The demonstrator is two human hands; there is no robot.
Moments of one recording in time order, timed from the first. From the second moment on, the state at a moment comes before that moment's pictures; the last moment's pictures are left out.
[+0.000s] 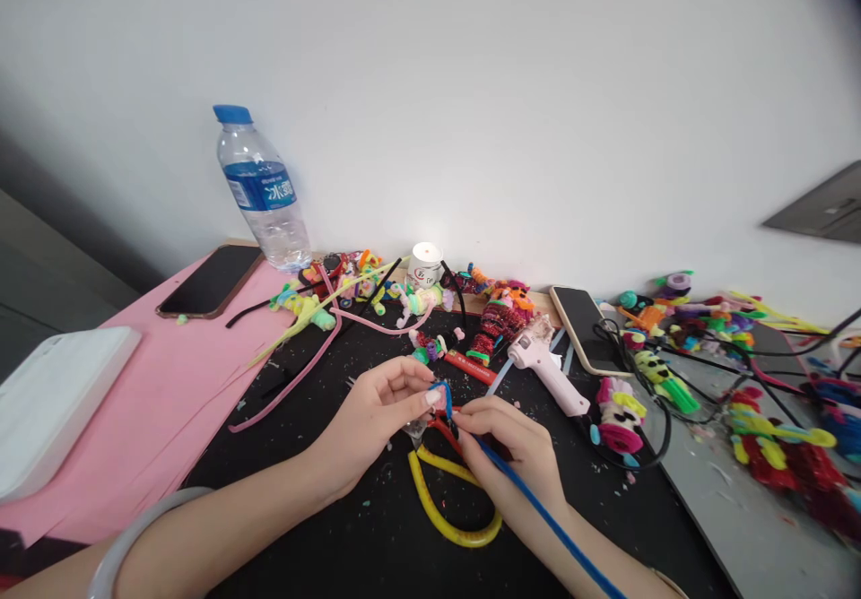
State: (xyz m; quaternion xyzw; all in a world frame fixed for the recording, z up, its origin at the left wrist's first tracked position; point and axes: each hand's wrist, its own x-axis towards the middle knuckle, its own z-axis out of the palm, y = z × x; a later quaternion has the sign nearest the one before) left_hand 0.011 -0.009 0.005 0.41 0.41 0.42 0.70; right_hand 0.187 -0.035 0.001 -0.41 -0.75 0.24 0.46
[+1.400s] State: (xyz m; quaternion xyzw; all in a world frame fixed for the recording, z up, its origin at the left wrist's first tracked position) left_hand 0.017 -0.014 0.011 0.40 0.43 0.43 0.68; right_hand 0.184 -0.034 0.003 -0.45 -0.73 0.26 0.45
